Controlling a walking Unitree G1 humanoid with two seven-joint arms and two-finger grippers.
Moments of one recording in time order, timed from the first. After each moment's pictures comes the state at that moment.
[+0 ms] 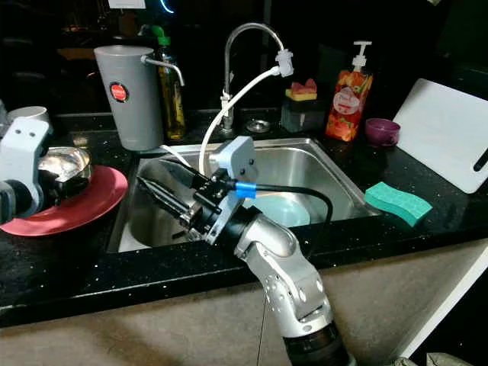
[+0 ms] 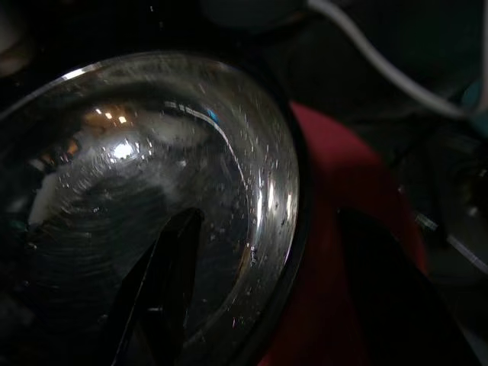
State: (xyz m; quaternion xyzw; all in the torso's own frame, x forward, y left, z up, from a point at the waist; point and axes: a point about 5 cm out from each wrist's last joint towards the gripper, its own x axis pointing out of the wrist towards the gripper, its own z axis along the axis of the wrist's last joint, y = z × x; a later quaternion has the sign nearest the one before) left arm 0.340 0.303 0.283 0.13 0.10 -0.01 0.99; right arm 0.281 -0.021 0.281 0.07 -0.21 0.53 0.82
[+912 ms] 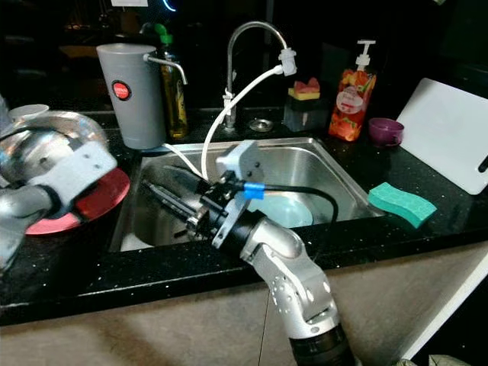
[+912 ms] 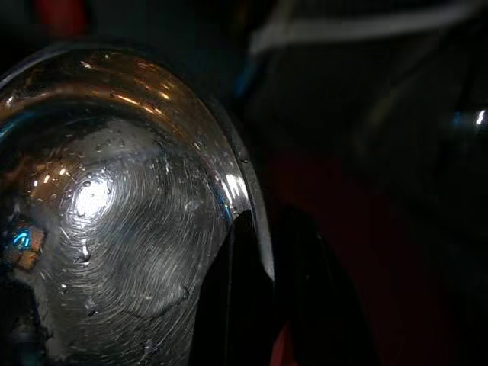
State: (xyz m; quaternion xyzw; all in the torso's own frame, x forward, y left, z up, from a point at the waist) left arm 0.353 0.242 0.287 0.47 -0.01 -0.09 0.88; right arm 0.288 -0.032 0.284 0.09 -0.21 0.50 0.83
